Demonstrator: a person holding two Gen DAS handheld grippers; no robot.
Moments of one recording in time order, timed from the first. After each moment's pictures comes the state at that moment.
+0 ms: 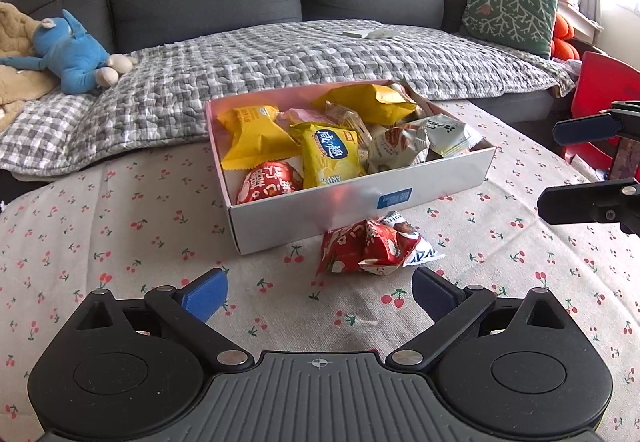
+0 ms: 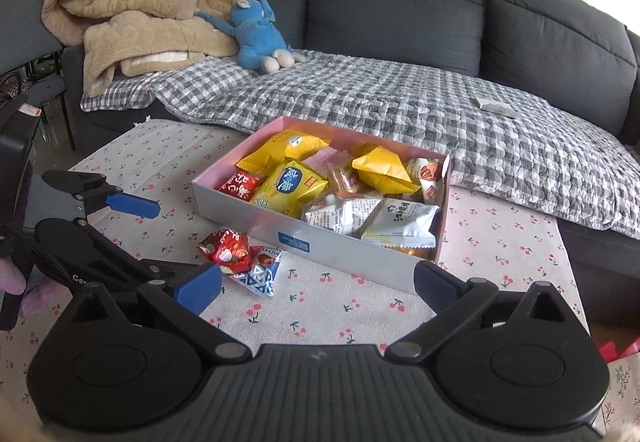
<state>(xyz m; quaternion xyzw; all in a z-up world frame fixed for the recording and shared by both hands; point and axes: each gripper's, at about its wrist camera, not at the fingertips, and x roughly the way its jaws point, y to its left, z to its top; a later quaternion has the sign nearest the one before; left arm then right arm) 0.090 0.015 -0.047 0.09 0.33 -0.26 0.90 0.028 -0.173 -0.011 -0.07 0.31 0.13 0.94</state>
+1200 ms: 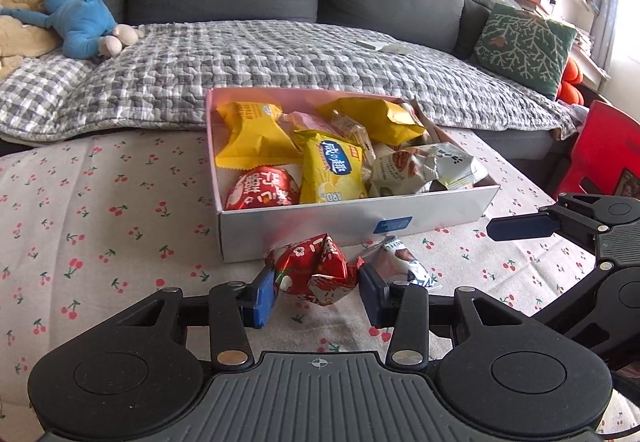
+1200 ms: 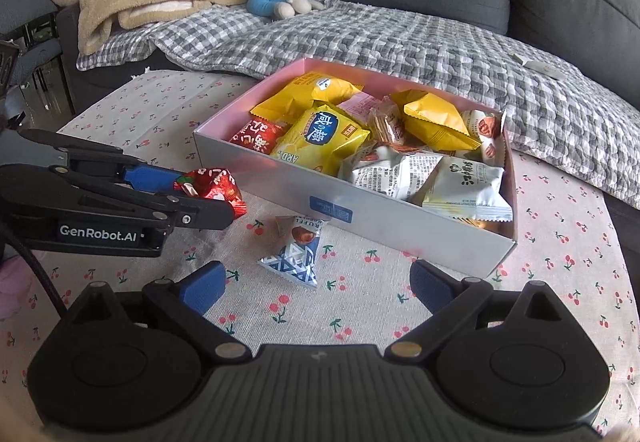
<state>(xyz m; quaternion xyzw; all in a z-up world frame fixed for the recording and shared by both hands) 0.109 0.022 -0.049 0.01 0.35 -0.25 0.90 0.063 -0.136 -0.046 -0.08 0.37 0.13 0.92</state>
